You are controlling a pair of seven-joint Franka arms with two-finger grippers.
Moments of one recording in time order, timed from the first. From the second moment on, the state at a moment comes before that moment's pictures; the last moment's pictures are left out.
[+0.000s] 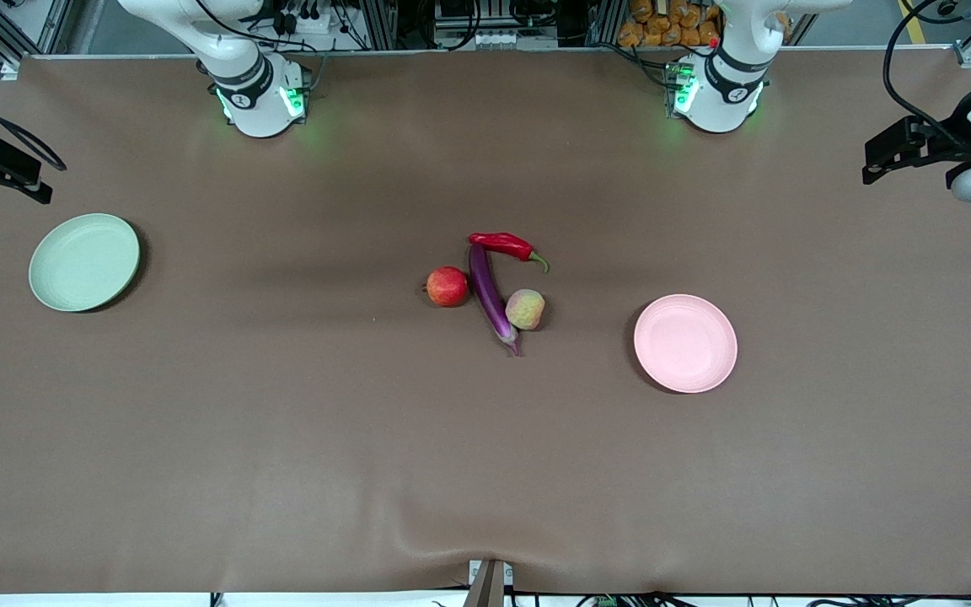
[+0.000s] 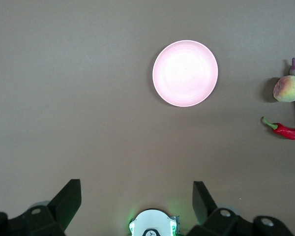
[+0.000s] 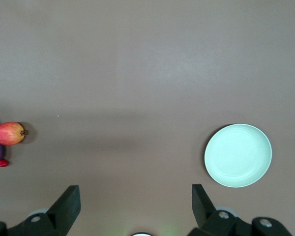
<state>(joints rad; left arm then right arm) -0.07 0.02 -0.03 -1.41 0.02 1.32 -0.01 0.00 0.00 -0.05 -1.44 0.02 1.40 -0.07</state>
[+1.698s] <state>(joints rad) -0.33 0.23 -0.07 -1.42 -0.15 1.59 -0.56 -0.01 0.00 -0.05 -1.45 0.04 1.39 -0.07</state>
